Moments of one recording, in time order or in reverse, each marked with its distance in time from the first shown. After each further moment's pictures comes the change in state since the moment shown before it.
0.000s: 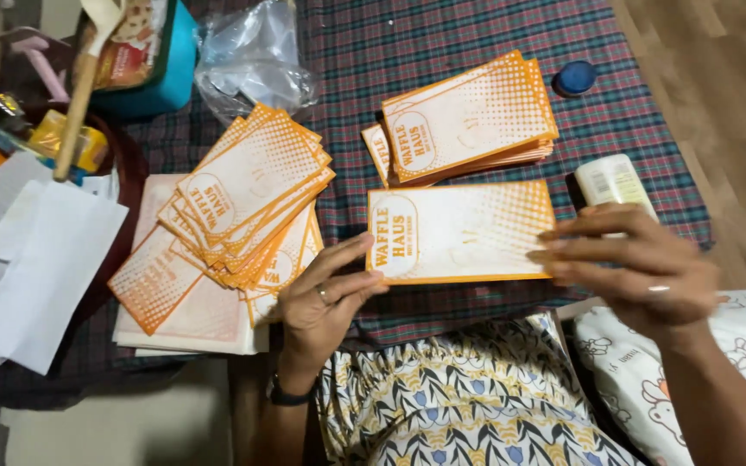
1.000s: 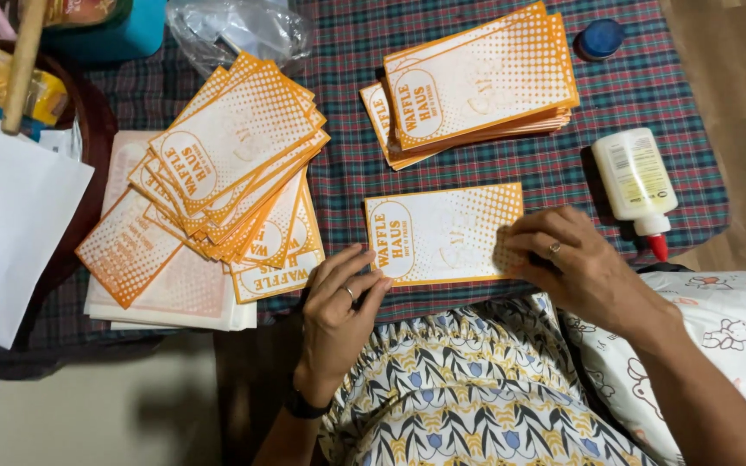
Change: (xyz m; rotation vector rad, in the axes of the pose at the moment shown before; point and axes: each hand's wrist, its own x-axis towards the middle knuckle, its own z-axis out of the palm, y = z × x) left_hand -0.053 -0.007 0.032 0.498 0.009 -0.150; right_hand -0.049 0.019 0.035 -0.031 -0.461 0.279
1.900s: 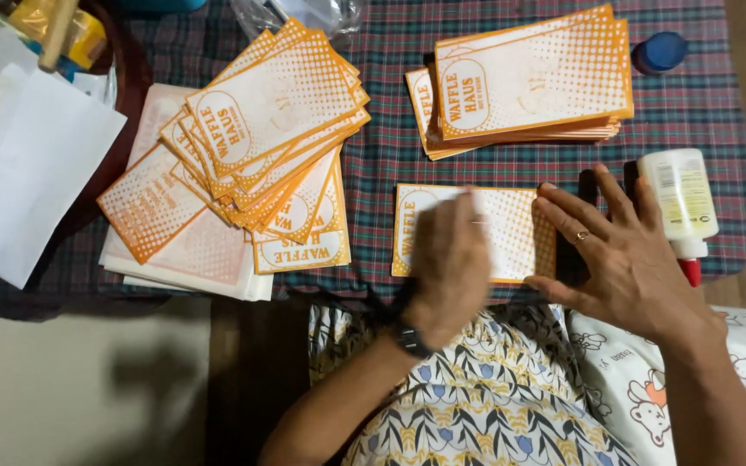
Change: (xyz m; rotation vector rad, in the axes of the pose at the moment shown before) left_hand 0.048 0.049 0.097 0.241 -0.061 -0.114; right_hand 0.012 0.006 -0.012 -0.443 -0.342 0.200
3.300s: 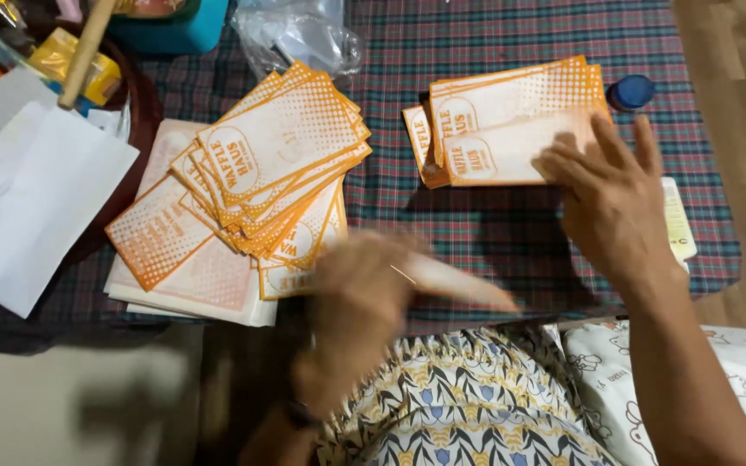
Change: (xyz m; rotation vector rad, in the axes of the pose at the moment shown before) left_hand -0.008 -0.061 -0.108 -0.164 -0.084 0.223; right_hand 0.062 0.024 -0.005 -0.184 0.407 0.028
